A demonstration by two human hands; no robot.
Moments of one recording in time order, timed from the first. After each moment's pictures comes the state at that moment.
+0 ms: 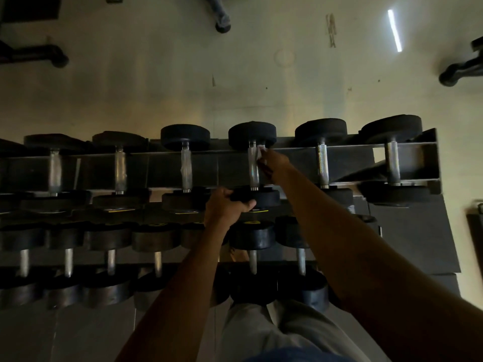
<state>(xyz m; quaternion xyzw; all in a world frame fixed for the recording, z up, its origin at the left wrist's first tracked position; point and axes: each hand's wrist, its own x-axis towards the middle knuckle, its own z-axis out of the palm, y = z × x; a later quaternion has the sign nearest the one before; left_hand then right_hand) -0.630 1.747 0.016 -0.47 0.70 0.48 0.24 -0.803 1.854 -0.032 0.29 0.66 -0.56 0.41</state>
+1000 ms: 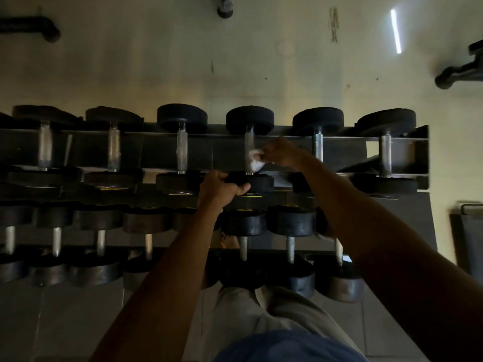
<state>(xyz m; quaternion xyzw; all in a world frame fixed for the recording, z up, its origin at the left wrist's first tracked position) -0.628 1.748 0.029 -0.47 0.69 0.50 0.23 -0.803 1.897 0.012 -0.23 0.86 -0.21 0.41</state>
